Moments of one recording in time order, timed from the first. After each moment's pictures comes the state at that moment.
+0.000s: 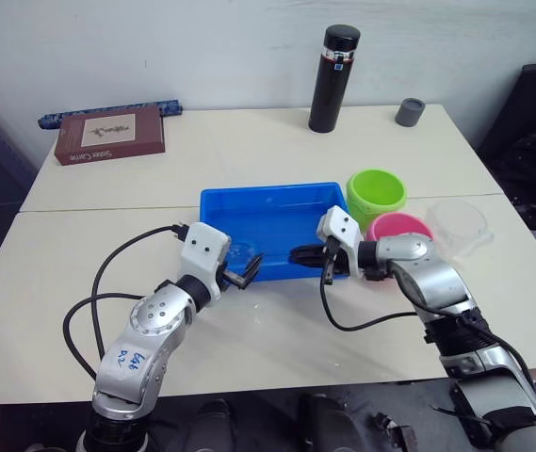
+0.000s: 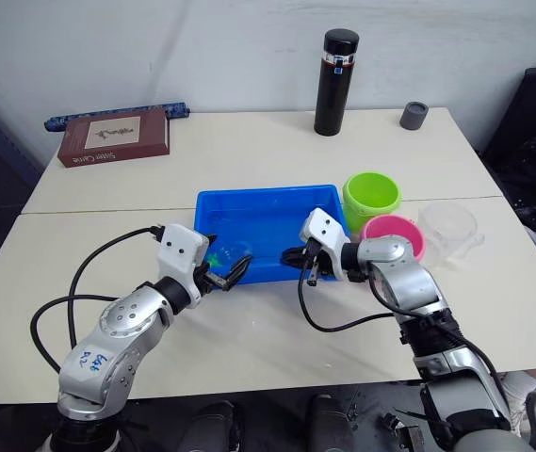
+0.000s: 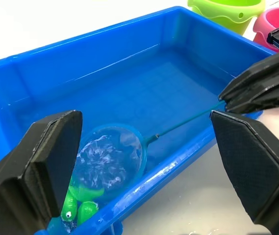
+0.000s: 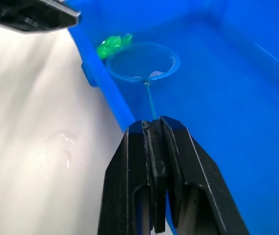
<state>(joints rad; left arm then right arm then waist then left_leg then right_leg) -0.18 0.26 -0.08 -0.62 -0.18 0.83 -0.17 -0.63 -0.47 0.21 0.12 0.20 0.47 1.03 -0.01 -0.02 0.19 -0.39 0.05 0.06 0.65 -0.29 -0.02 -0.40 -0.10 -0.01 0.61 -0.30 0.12</state>
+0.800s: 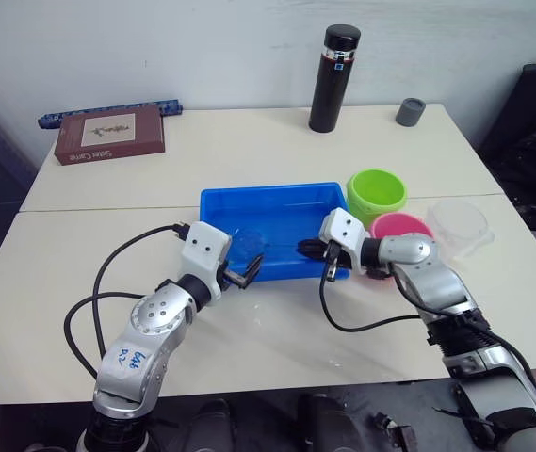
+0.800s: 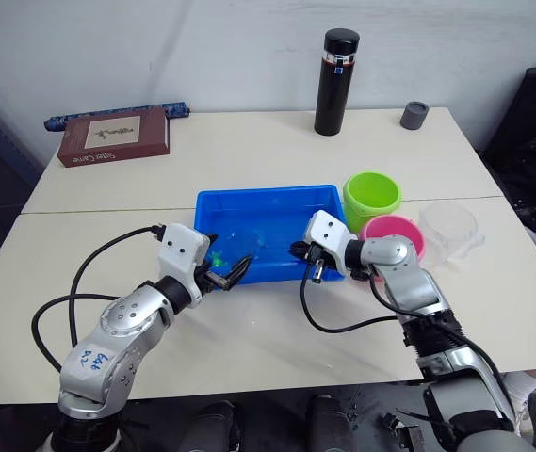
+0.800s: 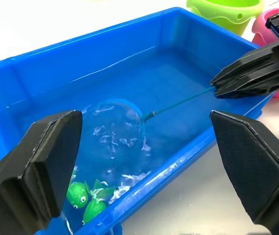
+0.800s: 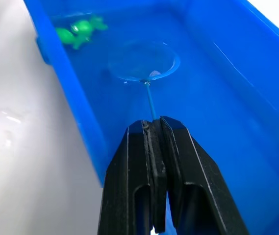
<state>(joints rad) -0.19 0.26 -0.08 -0.62 -0.18 0.82 -0.17 -0.62 -0.49 0.24 0.21 0.04 0.16 0.95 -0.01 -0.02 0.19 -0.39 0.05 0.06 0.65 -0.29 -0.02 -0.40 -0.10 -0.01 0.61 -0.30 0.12</state>
